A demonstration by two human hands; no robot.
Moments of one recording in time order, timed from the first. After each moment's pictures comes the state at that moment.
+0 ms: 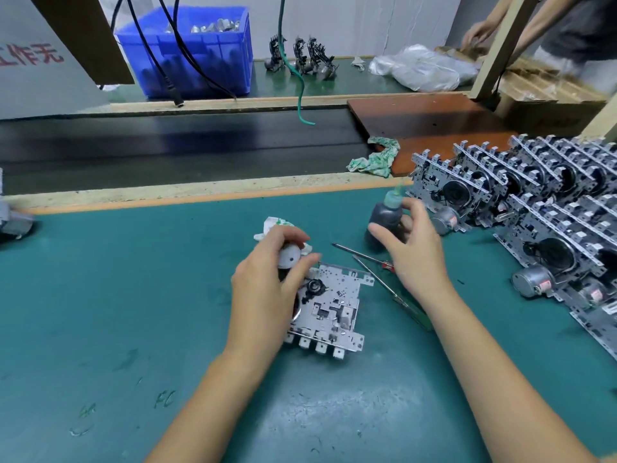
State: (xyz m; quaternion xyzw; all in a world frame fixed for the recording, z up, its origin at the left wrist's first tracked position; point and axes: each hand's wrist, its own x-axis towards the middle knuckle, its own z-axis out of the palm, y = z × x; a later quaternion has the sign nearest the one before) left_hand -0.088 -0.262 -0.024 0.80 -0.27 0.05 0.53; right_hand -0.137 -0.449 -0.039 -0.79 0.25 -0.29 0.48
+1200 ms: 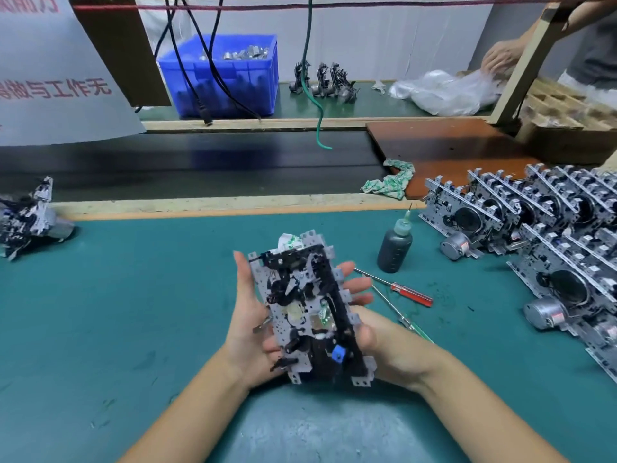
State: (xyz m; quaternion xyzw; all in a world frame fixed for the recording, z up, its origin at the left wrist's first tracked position) left_hand -0.083 -0.245 -0.033 0.28 -0.17 -0.57 0.75; right_hand -0.173 -0.378 -0.003 -0.63 -0.14 0.16 0.74
